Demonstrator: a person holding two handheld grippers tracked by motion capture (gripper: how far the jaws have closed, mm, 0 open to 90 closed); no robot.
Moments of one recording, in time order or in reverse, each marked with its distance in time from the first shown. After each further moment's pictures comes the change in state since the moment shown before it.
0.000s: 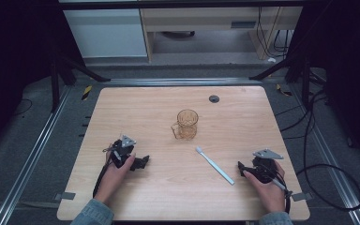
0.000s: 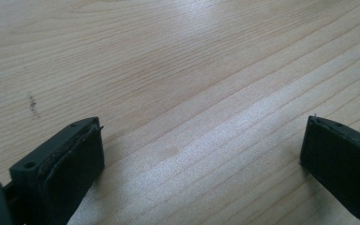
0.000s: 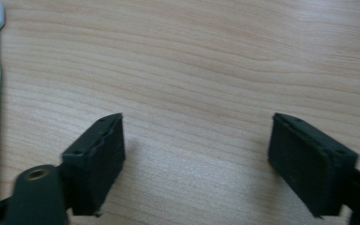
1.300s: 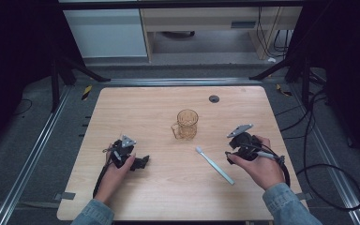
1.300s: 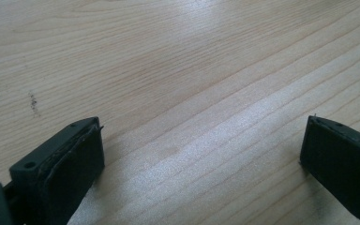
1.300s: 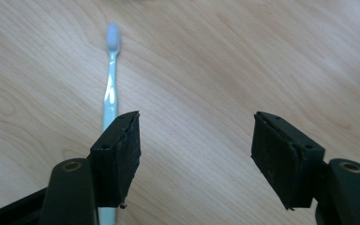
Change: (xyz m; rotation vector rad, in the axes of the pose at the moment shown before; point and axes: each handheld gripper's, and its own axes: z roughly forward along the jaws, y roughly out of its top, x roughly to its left) left arm -0.001 0.000 0.000 0.001 0.006 -0.004; right arm 0.063 0.114 -0.042 0.239 0.050 -0.410
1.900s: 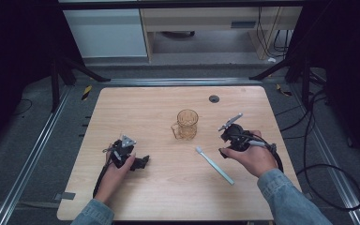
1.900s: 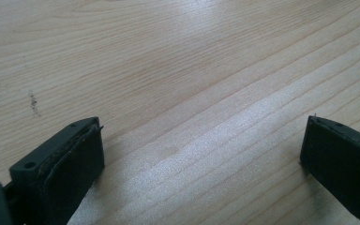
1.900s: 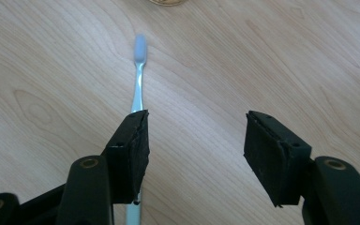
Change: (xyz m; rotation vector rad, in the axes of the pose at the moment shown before) left arm 0.000 0.000 0.000 -0.001 0.000 -0.002; right arm 0.002 0.033 0.002 0.087 0.096 -0.016
